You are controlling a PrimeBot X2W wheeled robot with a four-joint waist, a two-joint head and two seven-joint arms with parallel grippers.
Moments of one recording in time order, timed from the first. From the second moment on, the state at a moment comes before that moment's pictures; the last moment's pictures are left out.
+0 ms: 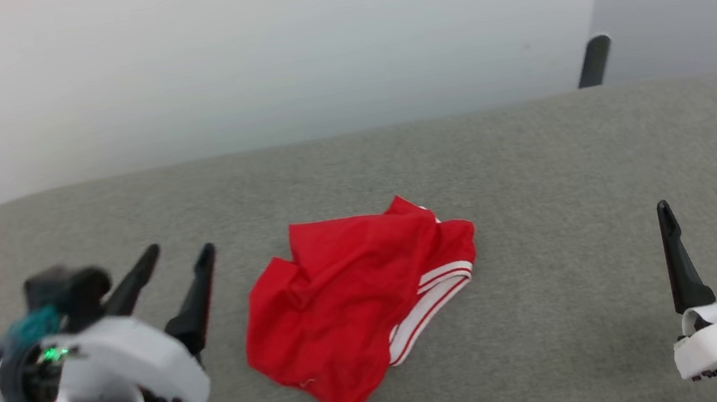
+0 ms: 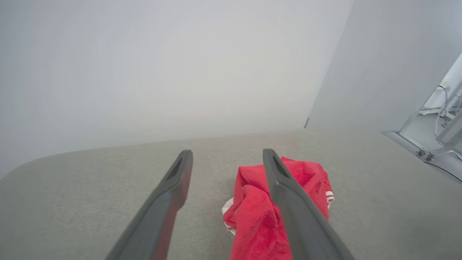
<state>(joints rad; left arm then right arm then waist) -0.22 0.41 -0.17 -0.12 -0.57 0.01 0.33 -0.09 -0.07 -0.09 0.04 0.05 0.13 -0.18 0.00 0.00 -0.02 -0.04</state>
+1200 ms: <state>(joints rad) 0.04 0.41 -0.05 0.06 -0.49 -0.01 -0.21 0.03 -0.06 -0.13 0.04 0.02 0.13 -0.19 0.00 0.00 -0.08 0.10</state>
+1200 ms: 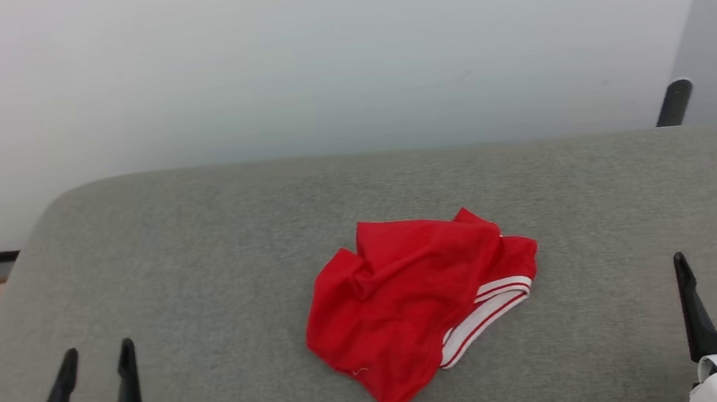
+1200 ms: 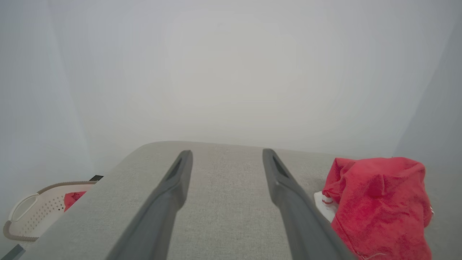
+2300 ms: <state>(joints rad) -0.04 0.23 -0.12 0.04 -0.51 0.00 -0.26 -0.25 -0.23 -0.16 0.21 0.19 0.13 0.49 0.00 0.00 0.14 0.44</state>
